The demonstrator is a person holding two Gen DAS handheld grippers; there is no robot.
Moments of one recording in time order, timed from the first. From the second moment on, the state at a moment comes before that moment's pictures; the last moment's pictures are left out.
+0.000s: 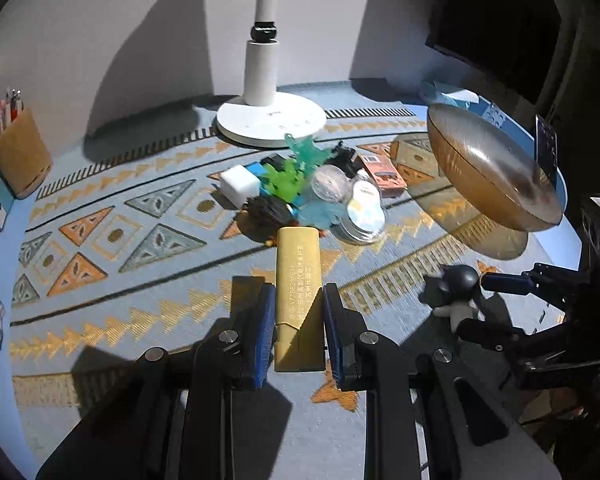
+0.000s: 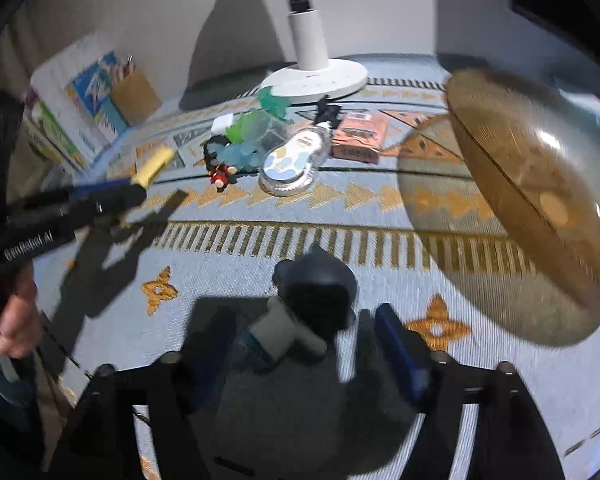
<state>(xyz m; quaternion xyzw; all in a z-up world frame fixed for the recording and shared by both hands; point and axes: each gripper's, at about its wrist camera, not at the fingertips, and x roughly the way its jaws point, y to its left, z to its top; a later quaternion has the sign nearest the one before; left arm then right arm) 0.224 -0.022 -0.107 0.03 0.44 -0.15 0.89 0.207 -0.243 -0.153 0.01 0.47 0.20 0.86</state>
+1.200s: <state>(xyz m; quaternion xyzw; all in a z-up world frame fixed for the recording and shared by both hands) 0.219 -0.187 0.027 0.07 0.28 -0.29 0.91 0.164 -0.396 -0.014 0.11 0.29 -0.01 0.95</state>
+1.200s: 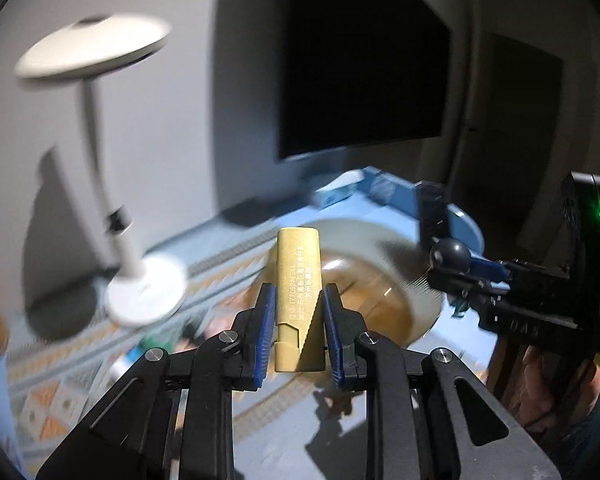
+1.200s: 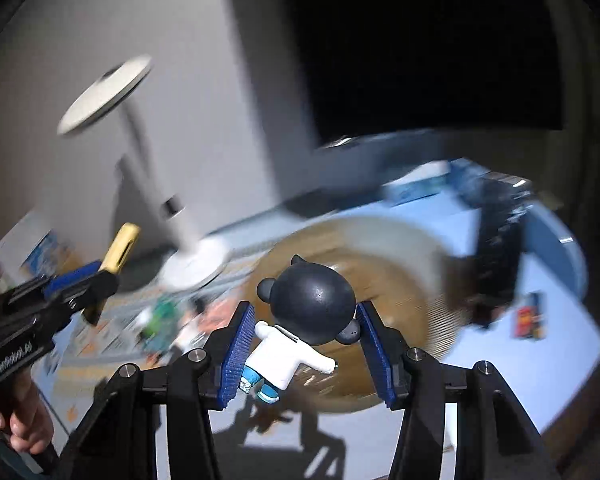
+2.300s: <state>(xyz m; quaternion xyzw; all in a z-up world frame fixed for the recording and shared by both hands) 0.287 -0.214 -0.039 0.03 0.36 -0.30 0.88 0.200 -0.442 -0.068 0.15 0.37 -0.04 0.92</state>
